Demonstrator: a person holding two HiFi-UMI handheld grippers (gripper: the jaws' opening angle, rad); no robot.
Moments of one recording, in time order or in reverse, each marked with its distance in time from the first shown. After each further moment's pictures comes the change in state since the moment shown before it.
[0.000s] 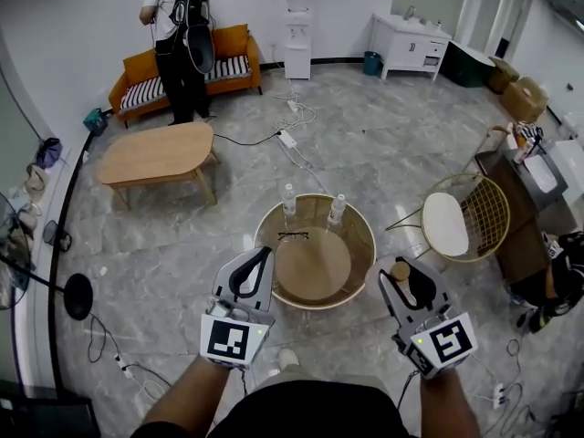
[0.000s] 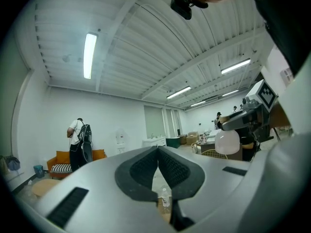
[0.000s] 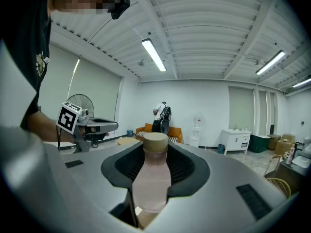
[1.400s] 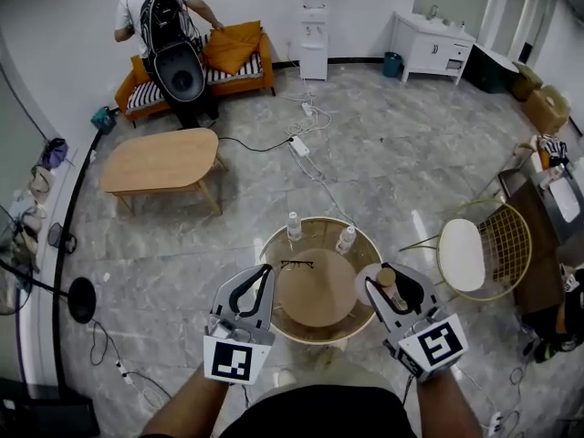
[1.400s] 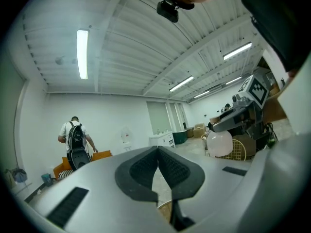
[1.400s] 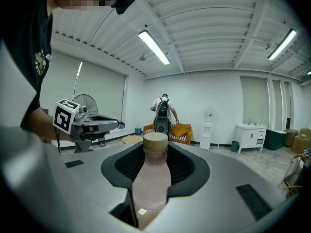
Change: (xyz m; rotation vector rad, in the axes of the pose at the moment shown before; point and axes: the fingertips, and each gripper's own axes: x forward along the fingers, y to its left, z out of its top) left arm 0.143 0.044 -0.040 0.108 0.049 0.063; right arm 0.159 -0.098 -0.035 0.015 0.036 0.149
